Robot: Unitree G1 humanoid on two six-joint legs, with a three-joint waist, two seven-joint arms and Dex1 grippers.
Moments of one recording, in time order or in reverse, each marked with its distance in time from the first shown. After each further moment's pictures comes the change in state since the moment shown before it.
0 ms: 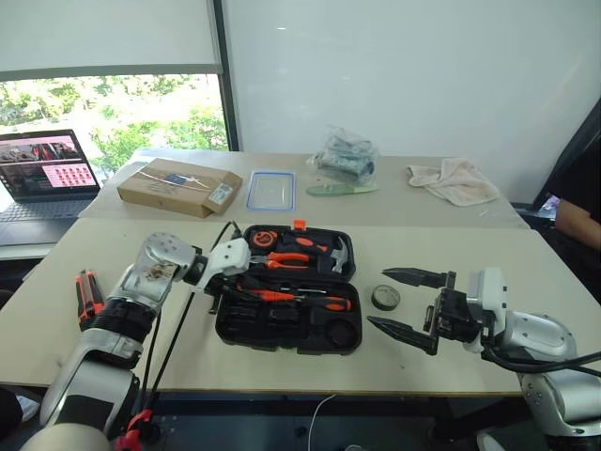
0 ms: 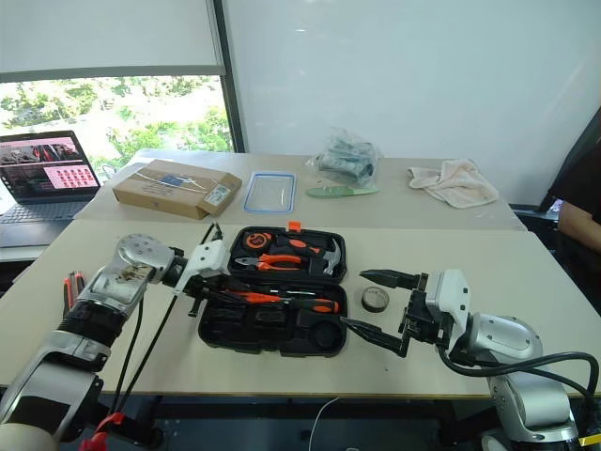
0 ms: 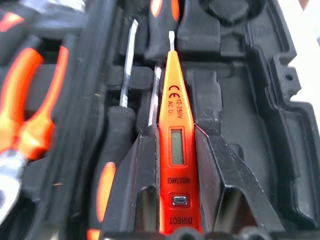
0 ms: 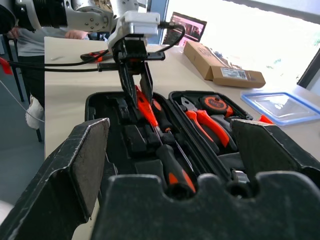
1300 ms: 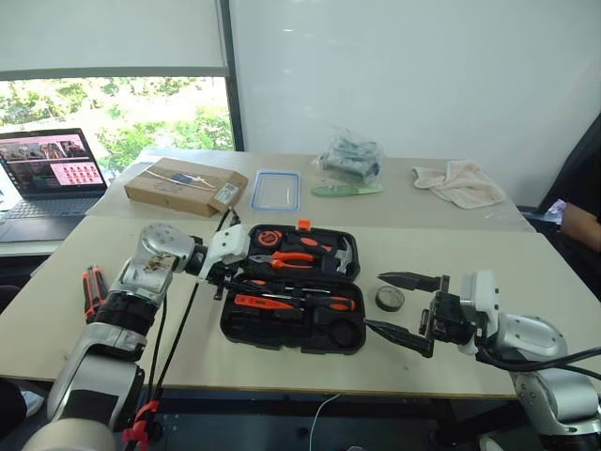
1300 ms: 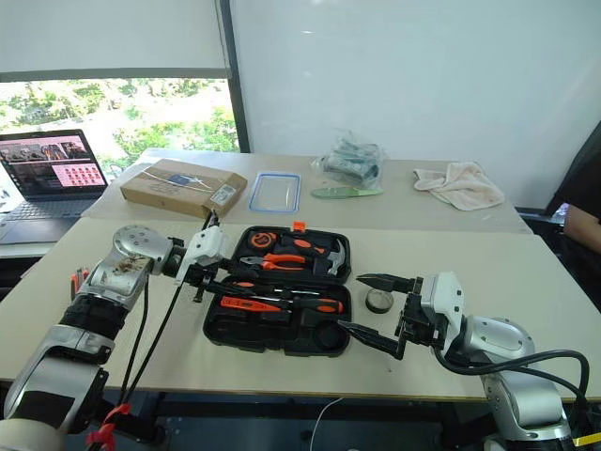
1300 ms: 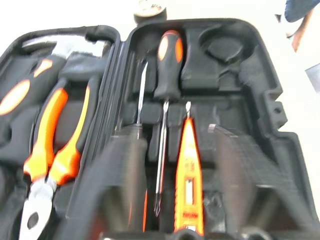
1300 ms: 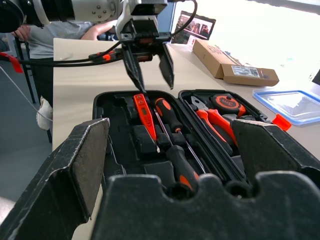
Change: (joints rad) left arm -0.009 -0.010 0.086 0.003 -0.080 -0.009 -0.003; right arm -0.003 0.009 0.032 0.036 -0.003 -0.016 0.006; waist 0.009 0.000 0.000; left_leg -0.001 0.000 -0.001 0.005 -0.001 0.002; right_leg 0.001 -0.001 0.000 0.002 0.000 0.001
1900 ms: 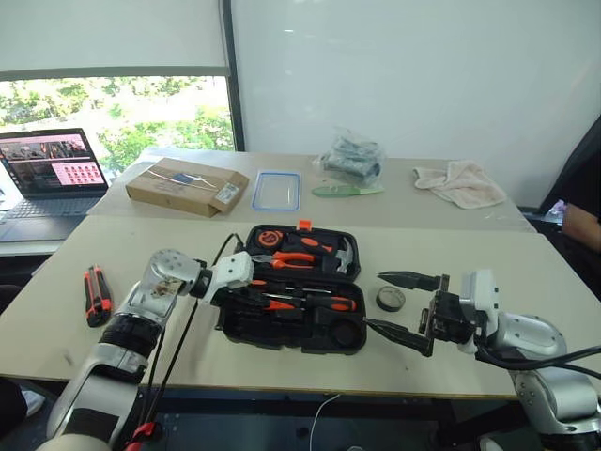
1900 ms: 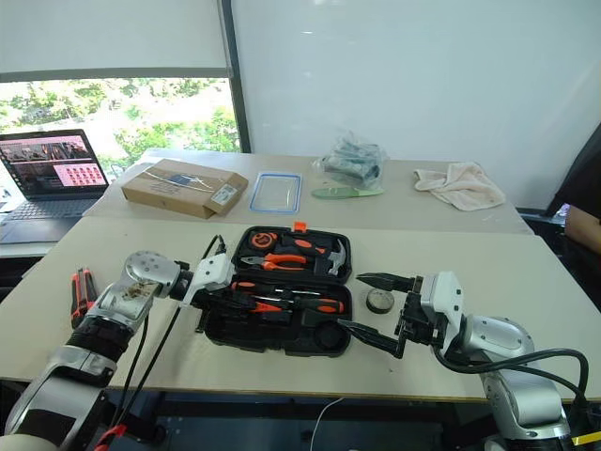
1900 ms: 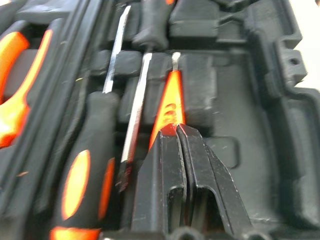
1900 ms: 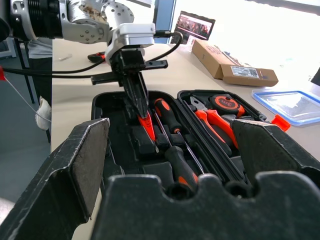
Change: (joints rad) left arm 0.103 -0.017 -0.031 -0.057 0.052 -0.028 0.052; right arm -0.002 -0.001 0.000 0.004 0.000 0.000 0.000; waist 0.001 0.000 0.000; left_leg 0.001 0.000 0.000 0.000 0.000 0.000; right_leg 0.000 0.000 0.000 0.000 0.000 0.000
